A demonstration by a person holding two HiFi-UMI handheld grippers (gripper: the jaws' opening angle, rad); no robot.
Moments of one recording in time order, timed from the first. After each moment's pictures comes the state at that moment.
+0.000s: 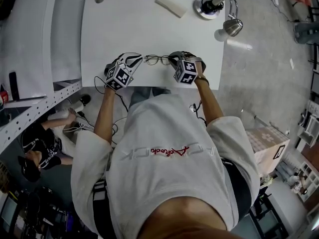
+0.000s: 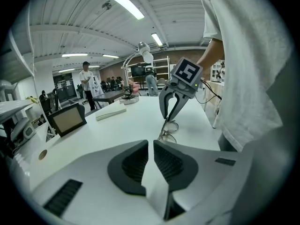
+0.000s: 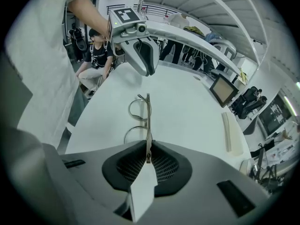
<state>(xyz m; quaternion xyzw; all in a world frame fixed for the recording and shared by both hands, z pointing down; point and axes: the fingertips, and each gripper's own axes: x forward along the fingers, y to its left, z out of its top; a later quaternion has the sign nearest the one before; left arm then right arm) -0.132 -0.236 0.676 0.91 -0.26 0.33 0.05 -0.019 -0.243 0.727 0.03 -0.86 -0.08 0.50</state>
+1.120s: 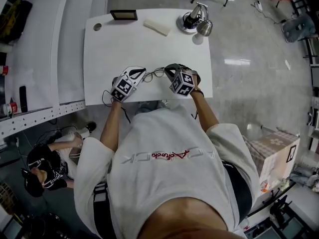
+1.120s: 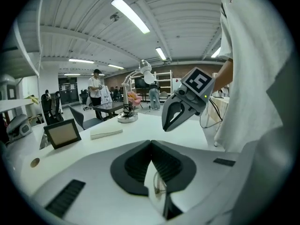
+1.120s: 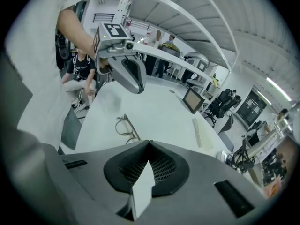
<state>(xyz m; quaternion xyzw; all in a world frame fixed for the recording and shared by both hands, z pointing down) -0.083 -0.250 0.623 0.93 -0.27 0.25 0.06 -0.006 -0.256 0.662 0.15 -0.89 -0.08 0.43</state>
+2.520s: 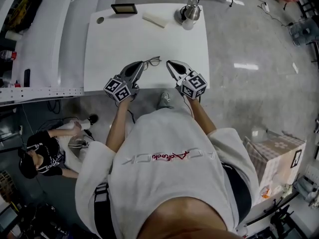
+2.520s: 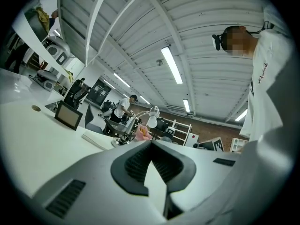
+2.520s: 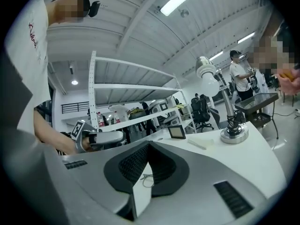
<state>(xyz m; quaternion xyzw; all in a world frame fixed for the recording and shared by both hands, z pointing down) -0.062 -0.206 0.538 0.90 -0.37 -0.09 0.21 0.048 -0.221 0.549 0.28 -0.95 0.16 -0.02</state>
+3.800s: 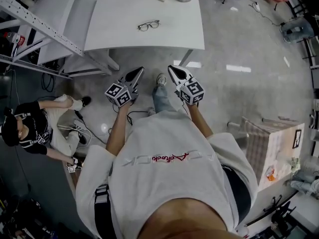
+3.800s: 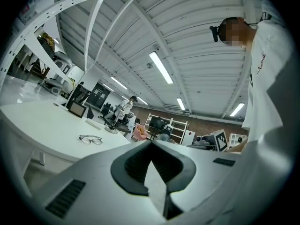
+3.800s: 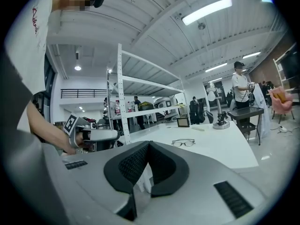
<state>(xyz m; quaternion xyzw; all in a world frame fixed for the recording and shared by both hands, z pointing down) -0.037 0.080 0.555 0.90 -0.39 -0.09 0.19 0.080 0.057 0.558 0.32 -0.94 0.10 0.03</state>
